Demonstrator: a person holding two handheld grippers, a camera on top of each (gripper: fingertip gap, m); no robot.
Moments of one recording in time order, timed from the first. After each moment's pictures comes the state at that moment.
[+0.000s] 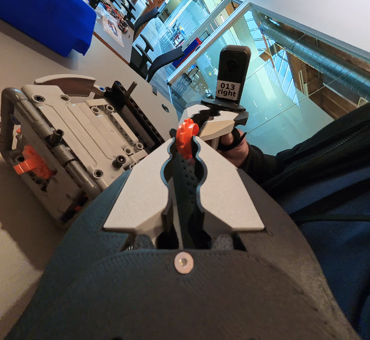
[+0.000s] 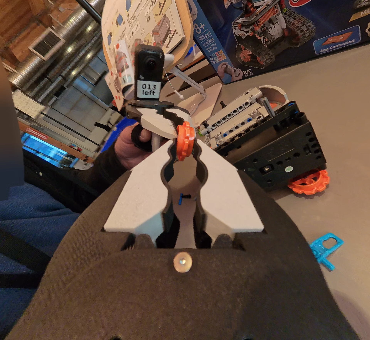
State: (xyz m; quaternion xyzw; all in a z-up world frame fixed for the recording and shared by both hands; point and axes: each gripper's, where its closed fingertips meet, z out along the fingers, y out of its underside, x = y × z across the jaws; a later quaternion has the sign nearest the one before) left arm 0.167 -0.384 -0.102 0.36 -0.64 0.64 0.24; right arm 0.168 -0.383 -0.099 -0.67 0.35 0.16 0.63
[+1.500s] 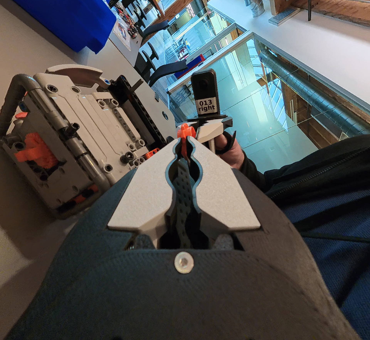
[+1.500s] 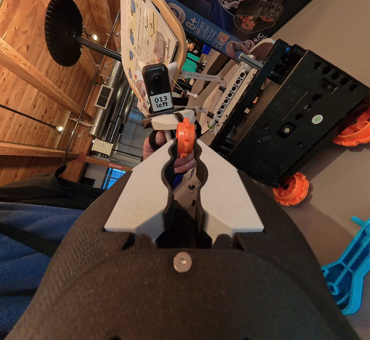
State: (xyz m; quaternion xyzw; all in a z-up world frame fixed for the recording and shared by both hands) left arm 0.178 -0.380 -0.100 0.41 -0.60 0.63 0.26; right arm 0.172 -0.389 -0.103 -0.56 0.45 0.34 0.60
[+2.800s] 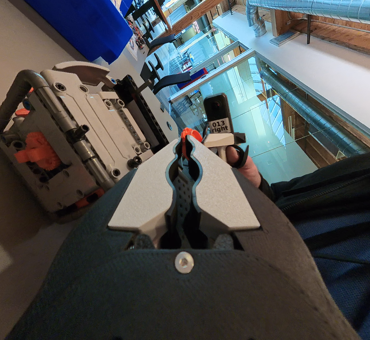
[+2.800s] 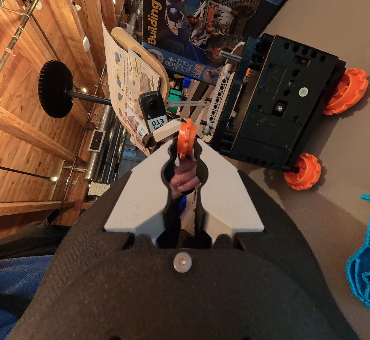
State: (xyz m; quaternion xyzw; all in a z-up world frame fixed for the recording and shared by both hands) left arm 0.199 -0.385 -0.105 0.44 -0.57 0.64 0.26; right arm 0.187 -0.392 -0.103 -0.50 0.55 0.30 0.60
